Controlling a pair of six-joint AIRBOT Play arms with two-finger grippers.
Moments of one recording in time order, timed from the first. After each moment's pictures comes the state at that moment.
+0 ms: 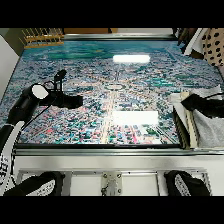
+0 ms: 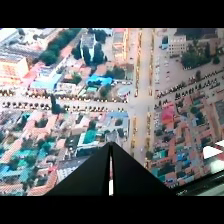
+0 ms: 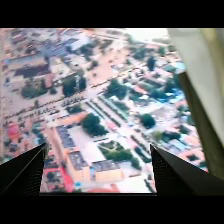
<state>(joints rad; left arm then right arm) -0.12 -1.25 1.06 1.08 -1.03 -1.46 -0.29 -0.79 1.05 -1.18 1.28 1.52</state>
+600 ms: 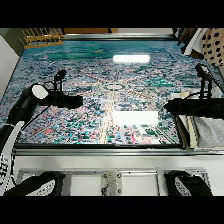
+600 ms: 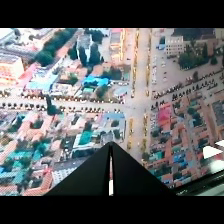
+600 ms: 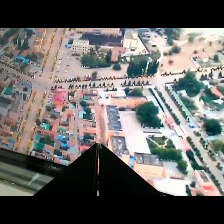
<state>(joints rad) -0.12 -1.25 1.06 1.08 -1.04 -1.46 -0.01 -0.81 1.05 -1.11 1.26 1.51</state>
